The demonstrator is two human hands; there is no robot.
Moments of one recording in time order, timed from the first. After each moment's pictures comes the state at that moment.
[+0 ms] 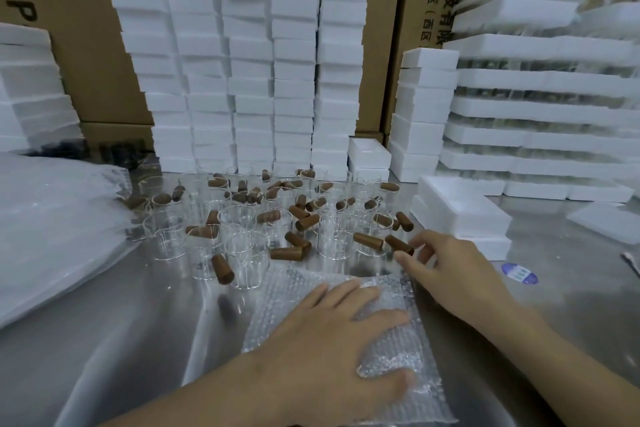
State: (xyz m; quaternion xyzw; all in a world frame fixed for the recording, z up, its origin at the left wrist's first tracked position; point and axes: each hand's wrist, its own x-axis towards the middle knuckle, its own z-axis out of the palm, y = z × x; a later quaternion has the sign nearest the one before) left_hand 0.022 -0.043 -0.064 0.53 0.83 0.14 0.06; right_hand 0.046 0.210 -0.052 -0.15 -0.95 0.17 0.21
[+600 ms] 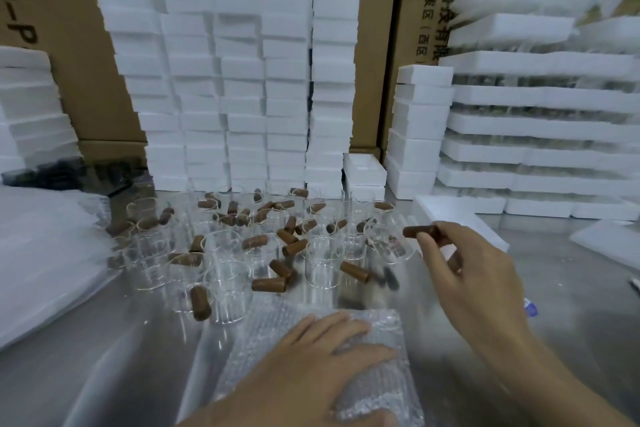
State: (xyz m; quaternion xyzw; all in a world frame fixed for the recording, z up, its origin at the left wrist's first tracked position) left_hand 0.009 -0.031 -0.064 0.53 0.83 0.16 0.10; right_hand 0.060 0.211 -0.024 -0.13 -0.86 0.22 0.44
